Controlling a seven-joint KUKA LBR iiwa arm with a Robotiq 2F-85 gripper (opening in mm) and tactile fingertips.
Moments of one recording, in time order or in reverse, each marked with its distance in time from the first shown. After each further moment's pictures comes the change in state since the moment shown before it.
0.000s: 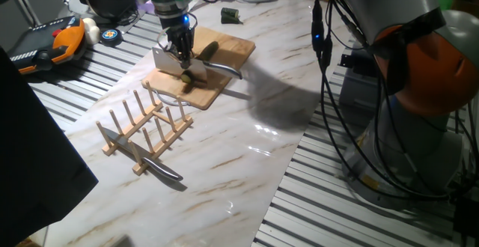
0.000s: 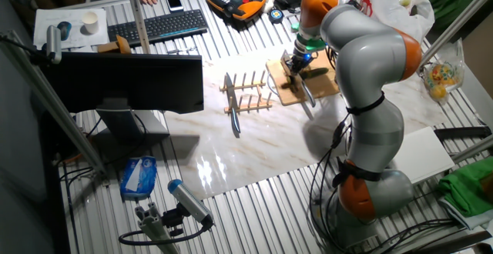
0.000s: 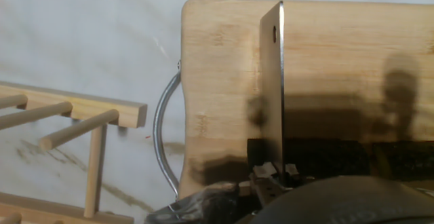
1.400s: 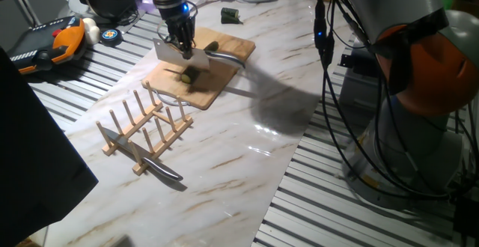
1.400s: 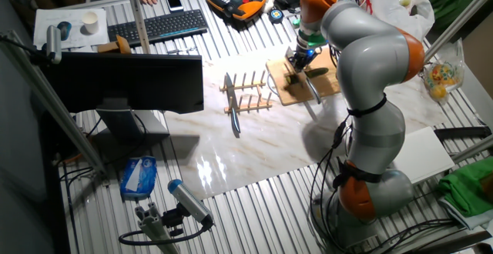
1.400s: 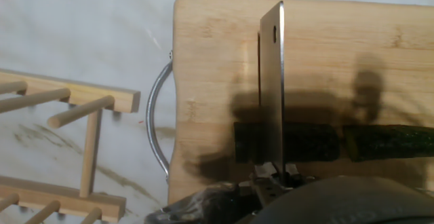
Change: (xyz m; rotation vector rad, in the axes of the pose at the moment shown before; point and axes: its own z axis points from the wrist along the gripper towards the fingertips) arm 0.010 -0.012 -0.022 0.063 0.015 -0.009
